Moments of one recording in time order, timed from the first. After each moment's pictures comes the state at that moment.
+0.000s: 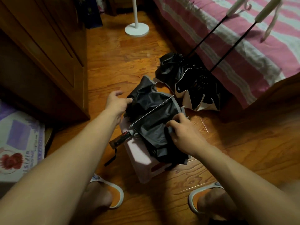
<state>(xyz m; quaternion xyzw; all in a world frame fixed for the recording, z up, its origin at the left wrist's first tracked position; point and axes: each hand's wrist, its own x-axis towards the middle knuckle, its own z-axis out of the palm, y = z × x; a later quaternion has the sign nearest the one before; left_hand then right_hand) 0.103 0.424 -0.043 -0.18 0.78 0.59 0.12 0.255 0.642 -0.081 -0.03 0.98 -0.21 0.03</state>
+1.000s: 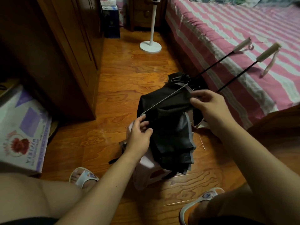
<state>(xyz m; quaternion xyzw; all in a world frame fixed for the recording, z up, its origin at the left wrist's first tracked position) 0.227 0.421 -0.059 -0.07 0.70 0.71 0.10 0.223 0.639 0.061 0.13 0.82 -0.55 -0.09</state>
